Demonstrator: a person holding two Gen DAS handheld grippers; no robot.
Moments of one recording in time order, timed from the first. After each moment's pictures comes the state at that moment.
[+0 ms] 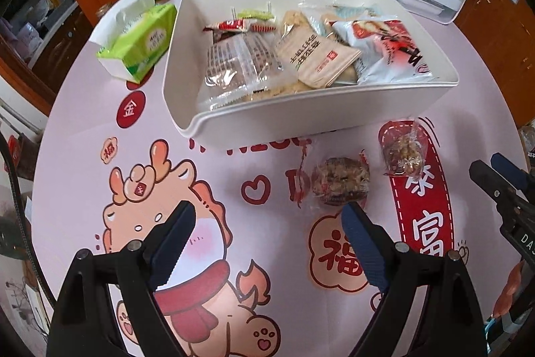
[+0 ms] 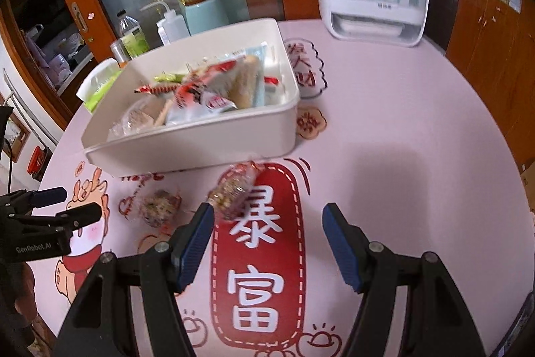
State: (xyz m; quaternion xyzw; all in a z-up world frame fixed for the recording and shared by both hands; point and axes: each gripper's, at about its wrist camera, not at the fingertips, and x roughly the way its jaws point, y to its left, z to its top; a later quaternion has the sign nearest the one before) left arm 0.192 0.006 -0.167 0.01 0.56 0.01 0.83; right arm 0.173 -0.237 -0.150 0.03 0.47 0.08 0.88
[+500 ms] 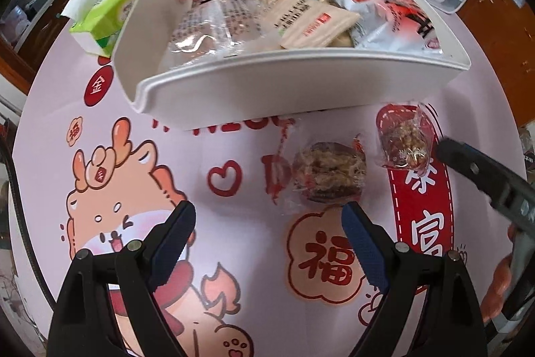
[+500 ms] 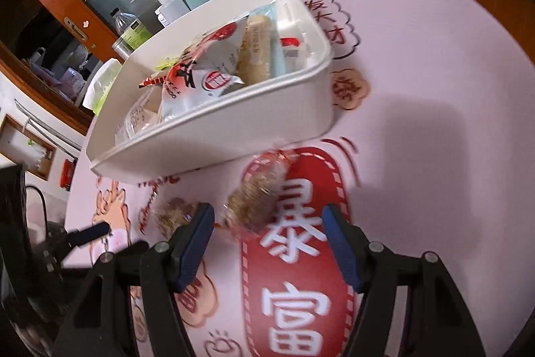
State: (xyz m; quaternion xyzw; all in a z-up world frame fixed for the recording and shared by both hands) left arm 0.204 -0.011 -0.205 -0.01 0.59 -0.01 0.80; right arm 0.219 -0.227 -0.189 0.12 0.53 0.14 0.83
